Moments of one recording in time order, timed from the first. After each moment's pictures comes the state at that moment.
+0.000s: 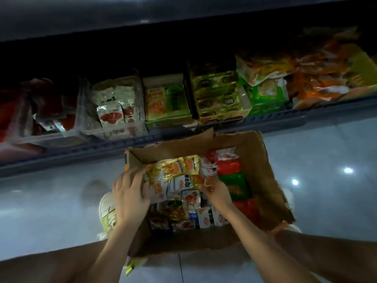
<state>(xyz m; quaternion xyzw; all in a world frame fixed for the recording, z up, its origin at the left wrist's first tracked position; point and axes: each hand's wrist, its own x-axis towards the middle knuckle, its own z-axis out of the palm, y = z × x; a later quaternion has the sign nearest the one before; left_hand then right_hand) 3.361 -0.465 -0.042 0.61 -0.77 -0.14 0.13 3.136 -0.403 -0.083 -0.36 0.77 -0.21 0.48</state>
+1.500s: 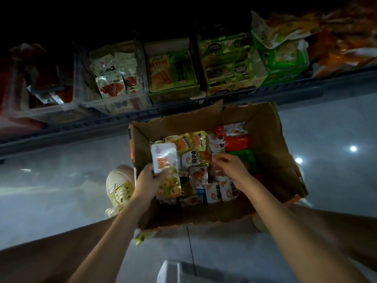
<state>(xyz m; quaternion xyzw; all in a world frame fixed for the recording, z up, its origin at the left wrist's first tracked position) 3.356 -0.451 -0.057 0.67 -0.49 -0.55 0.11 3.120 -0.403 -0.092 -0.20 0.72 -0.30 0.59</state>
